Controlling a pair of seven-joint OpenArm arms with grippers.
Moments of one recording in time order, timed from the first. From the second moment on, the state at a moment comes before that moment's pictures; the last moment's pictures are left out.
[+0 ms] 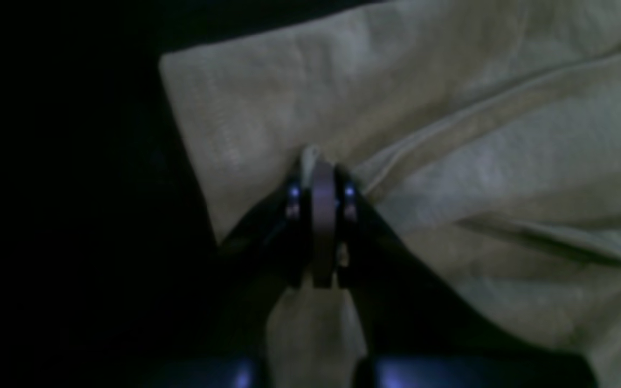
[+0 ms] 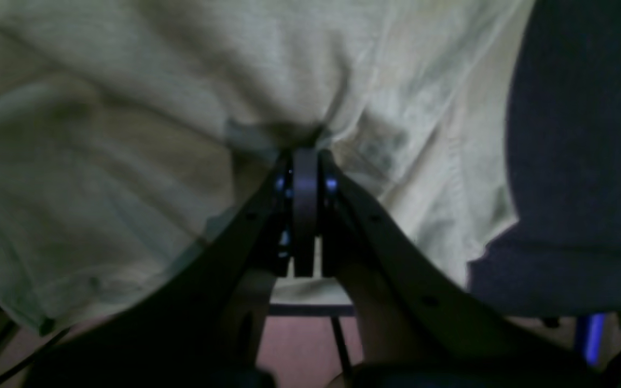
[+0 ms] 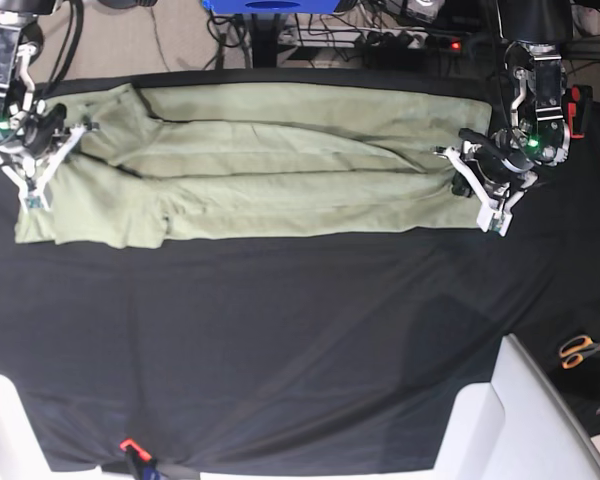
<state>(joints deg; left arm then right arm) 8.7 -17.8 -11.5 72.2 -9.2 -25.7 32.2 -13.5 8.8 21.2 86.0 0.0 25.0 -52.1</state>
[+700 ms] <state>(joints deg) 8.6 -18.0 -9.7 72.2 -9.1 -25.5 31.3 -12.1 8.4 32.6 97.2 0.0 25.4 -52.2</state>
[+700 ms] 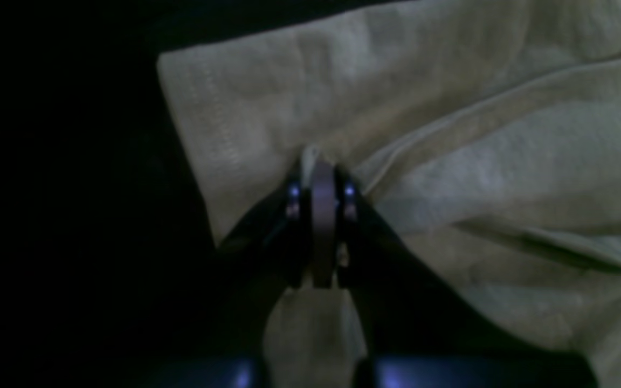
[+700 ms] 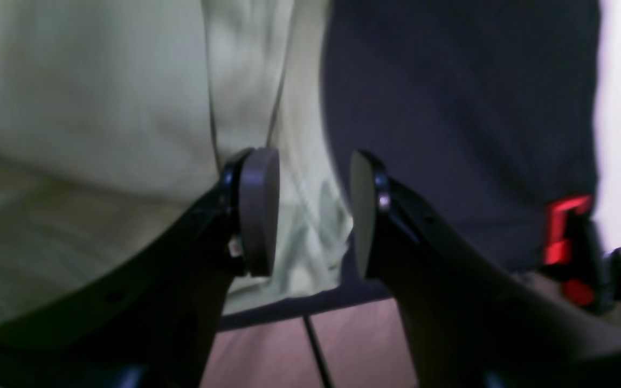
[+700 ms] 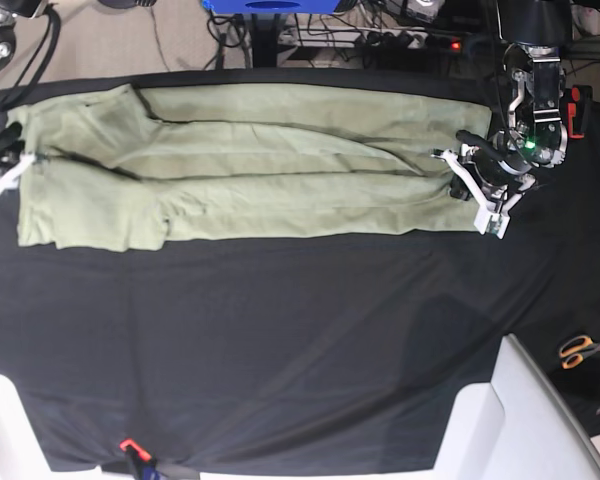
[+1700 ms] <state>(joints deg) 8.6 -17.8 -9.9 72.1 -9.1 -25.4 31.3 -4.2 9.9 31.0 73.6 -0.1 40.2 -45.5</state>
